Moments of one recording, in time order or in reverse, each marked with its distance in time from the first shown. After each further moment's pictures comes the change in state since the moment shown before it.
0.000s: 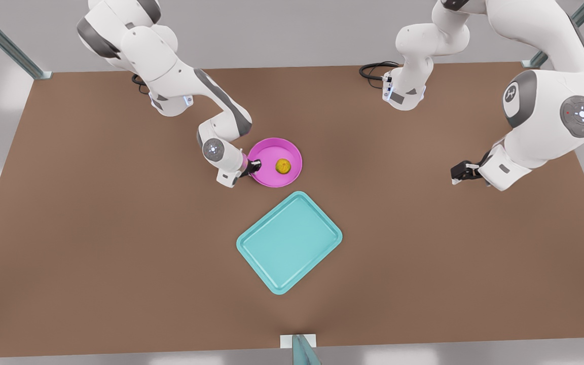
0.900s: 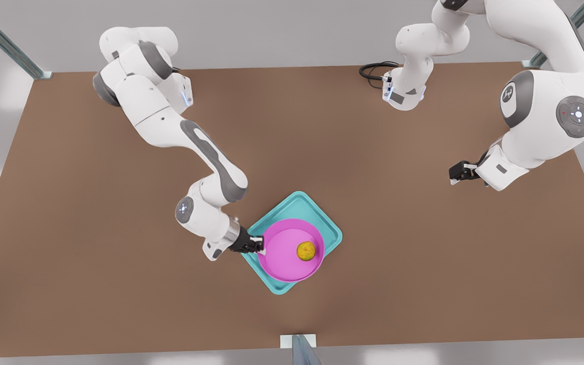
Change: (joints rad) left arm -0.008 0.002 0.000 0.000 0.005 0.003 -0.003; right arm -0.051 0.413 -0.093 0.858 0.076 -0.019 0.011
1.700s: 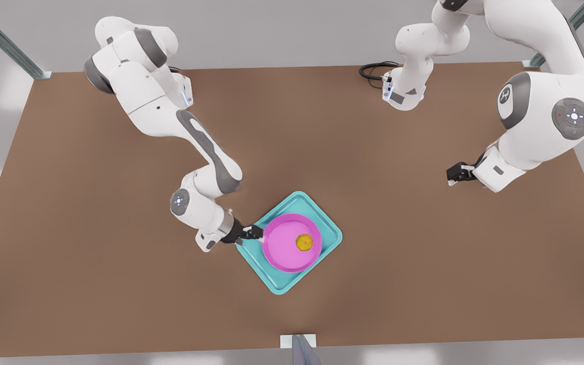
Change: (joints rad) left arm -0.008 0.005 0.000 0.001 0.001 0.000 -0.013; right arm -0.009 -0.159 -0.089 -0.157 -0.020 -0.097 0.019
